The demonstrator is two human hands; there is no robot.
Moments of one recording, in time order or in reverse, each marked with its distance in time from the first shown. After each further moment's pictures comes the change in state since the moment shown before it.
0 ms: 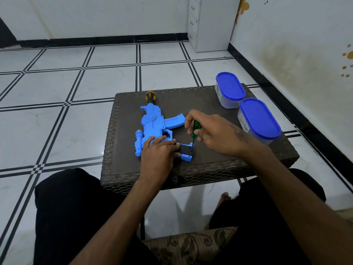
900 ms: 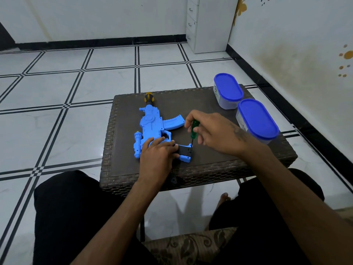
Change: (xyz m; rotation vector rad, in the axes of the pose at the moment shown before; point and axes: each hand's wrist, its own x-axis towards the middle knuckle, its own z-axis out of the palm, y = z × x) left_hand 0.000 0.001 -0.002 -0.001 0.015 0.019; right_hand 0.003 0.004 -0.003 -0.040 0.038 0.016
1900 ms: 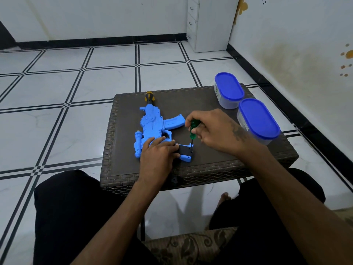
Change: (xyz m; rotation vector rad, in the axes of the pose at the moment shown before) left_hand 0.001 0.001 -0.001 0.007 -0.020 -0.002; right_hand 0.005 -0.003 0.002 -0.030 0.108 0.001
